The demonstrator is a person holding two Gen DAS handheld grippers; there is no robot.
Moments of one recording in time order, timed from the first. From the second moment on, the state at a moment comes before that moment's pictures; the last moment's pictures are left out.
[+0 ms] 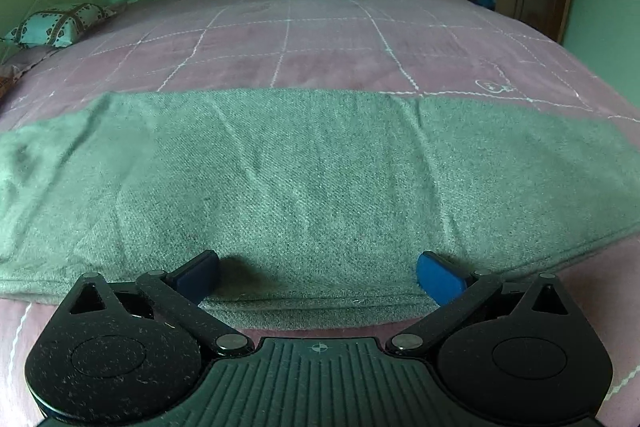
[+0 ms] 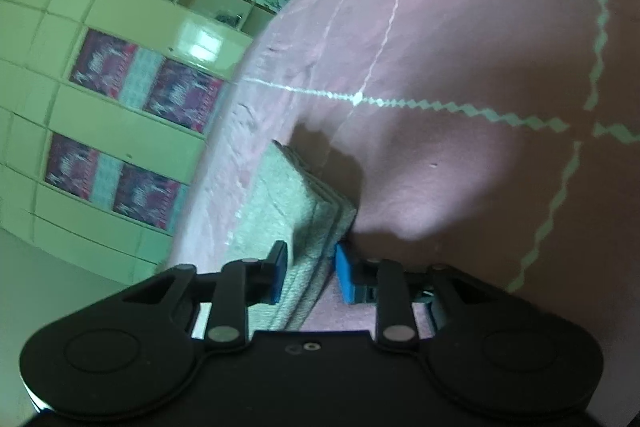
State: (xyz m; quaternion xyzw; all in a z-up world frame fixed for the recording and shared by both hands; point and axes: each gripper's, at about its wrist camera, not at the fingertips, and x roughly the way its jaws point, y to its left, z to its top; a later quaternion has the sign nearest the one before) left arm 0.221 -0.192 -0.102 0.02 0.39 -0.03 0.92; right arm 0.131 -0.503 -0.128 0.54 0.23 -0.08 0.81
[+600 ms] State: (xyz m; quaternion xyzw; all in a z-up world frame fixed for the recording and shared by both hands) left arm 0.224 -0.183 -0.098 0.02 0.38 -0.05 0.92; right arm 0.156 -0.482 -0.101 0.48 0.24 -0.09 0.84
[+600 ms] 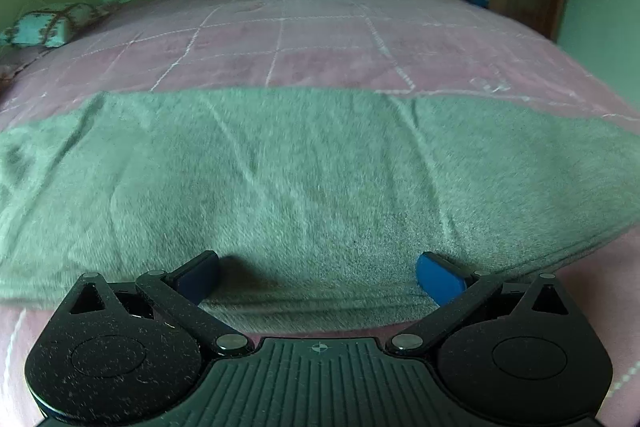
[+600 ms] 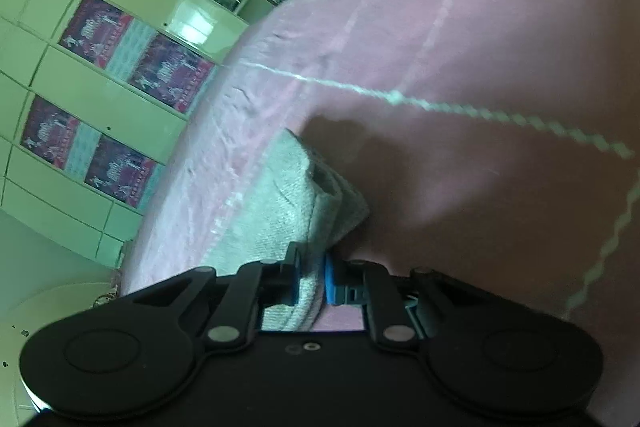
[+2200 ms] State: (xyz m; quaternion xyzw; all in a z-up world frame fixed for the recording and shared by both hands) left arm 0.240 0.022 -0.105 -0.01 0.36 0.05 0.93; right arm 0.224 -0.224 -0.099 0.20 0.35 0.06 0.91
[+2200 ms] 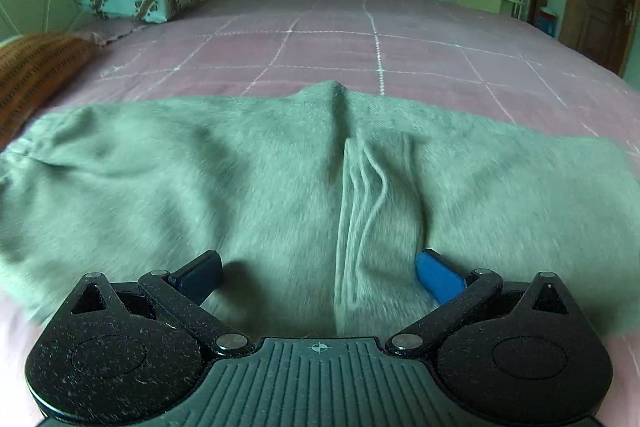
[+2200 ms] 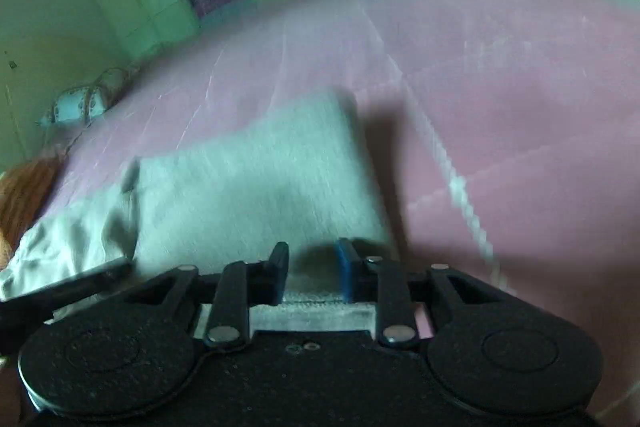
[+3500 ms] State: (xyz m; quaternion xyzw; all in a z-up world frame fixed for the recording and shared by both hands) left arm 0.216 0.080 -0.094 -0.04 0.35 0.08 0.93; right arm 0.214 -0.219 -0.080 0.11 0.35 0.10 0.92
